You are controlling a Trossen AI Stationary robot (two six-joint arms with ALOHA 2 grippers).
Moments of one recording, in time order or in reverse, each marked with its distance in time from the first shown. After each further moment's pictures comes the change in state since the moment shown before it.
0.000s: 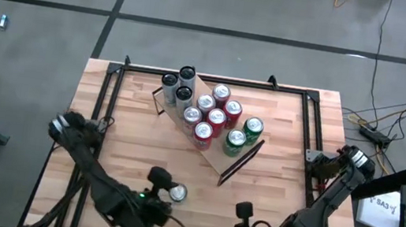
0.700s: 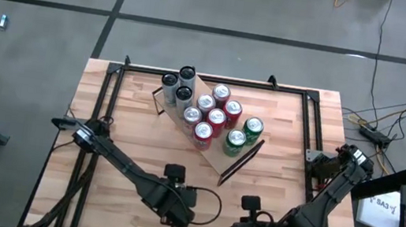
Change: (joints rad) left arm 0.197 0.163 0.042 -0.011 0.414 -0.294; right arm -0.039 0.002 0.121 -0.288 -0.181 0.168
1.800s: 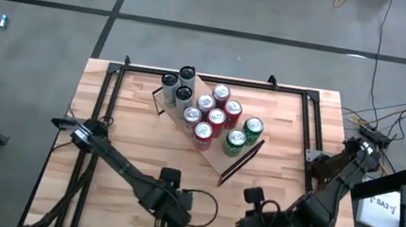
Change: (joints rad) left arm -0.030 -0.021 -0.001 -0.023 0.112 -0.027; right arm -0.045 -0.111 0.000 -0.033 -0.083 -0.208
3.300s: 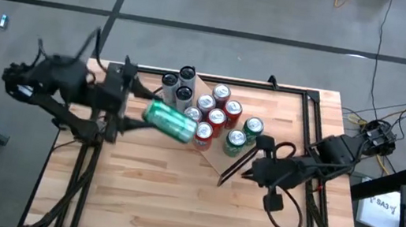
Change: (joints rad) left arm 0.345 -0.938 -0.204 0.580 0.037 0.504; right arm -0.291 -0.232 0.026 -0.085 -0.106 -0.209
